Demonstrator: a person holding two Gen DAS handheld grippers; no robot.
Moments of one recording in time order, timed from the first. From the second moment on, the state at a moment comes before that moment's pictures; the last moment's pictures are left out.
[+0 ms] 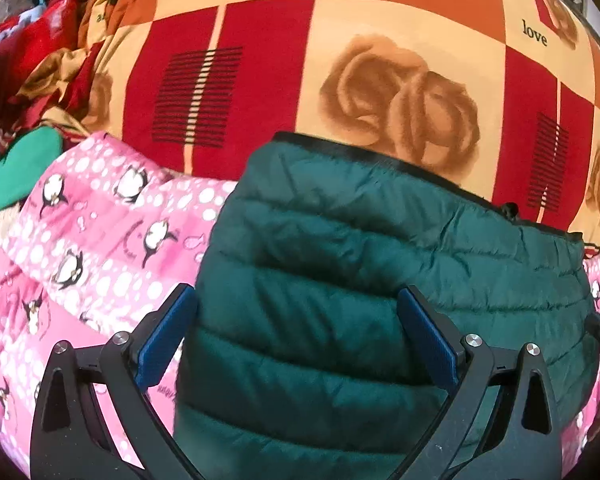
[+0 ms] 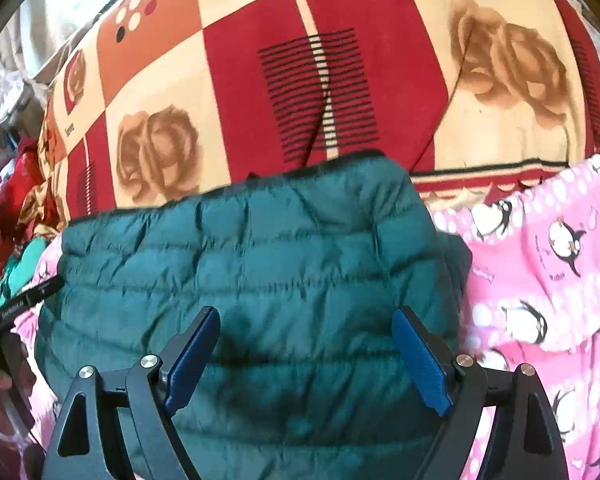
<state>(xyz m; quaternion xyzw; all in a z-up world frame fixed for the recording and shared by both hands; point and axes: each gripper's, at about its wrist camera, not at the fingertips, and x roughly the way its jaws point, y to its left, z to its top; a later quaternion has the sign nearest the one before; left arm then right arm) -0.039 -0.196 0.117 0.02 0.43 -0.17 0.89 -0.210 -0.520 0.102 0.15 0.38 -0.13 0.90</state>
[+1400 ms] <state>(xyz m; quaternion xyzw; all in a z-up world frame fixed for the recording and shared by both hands) -0.084 -0.179 0.110 0.00 0.44 -0.19 0.88 -0.266 -0.505 0.096 0.16 0.40 -0.15 0.89</state>
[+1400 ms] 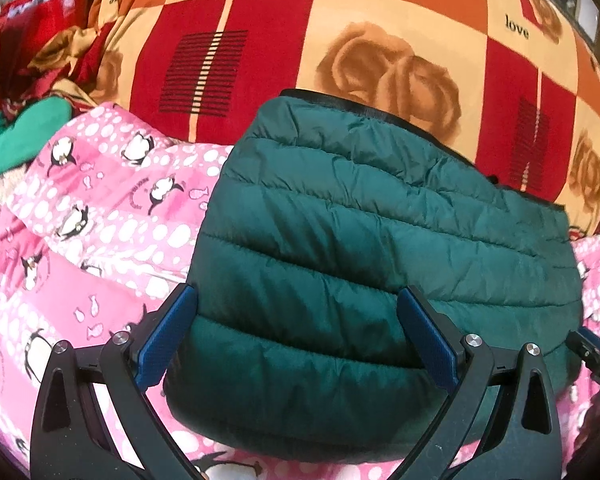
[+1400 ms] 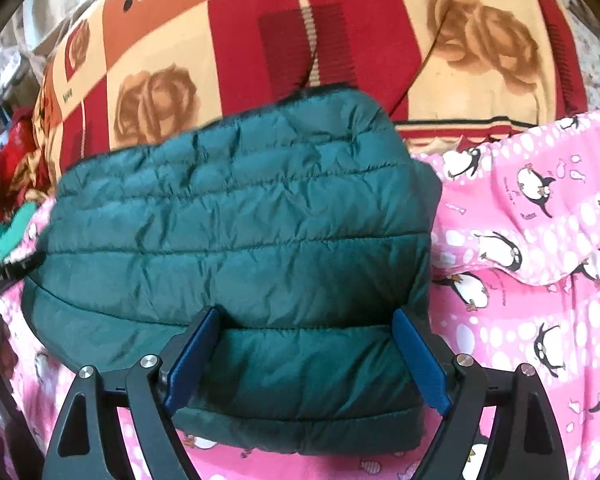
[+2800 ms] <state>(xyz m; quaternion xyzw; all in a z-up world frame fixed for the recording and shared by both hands) -0.007 -0.156 0.047 -0.20 0.55 -0.28 0.76 -0.198 -0.604 0.044 0.31 0.42 -0.04 0.85</state>
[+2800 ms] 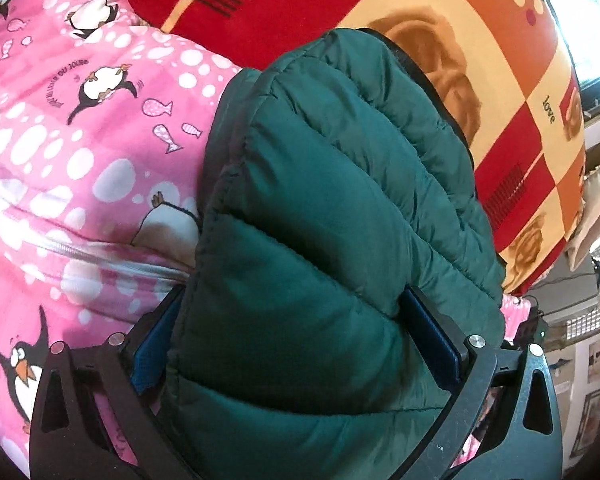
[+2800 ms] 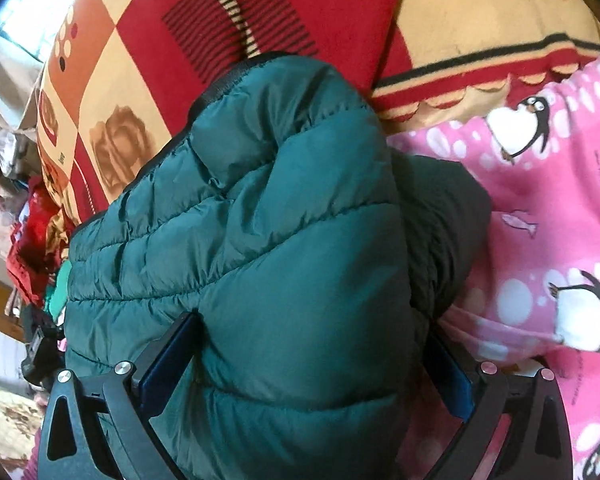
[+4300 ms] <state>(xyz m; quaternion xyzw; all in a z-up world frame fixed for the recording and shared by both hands) -0.180 -0.081 0.122 -0.06 0.47 -0.22 0.85 -0.402 -0.498 0.113 0.25 0.38 -0.17 0.88</state>
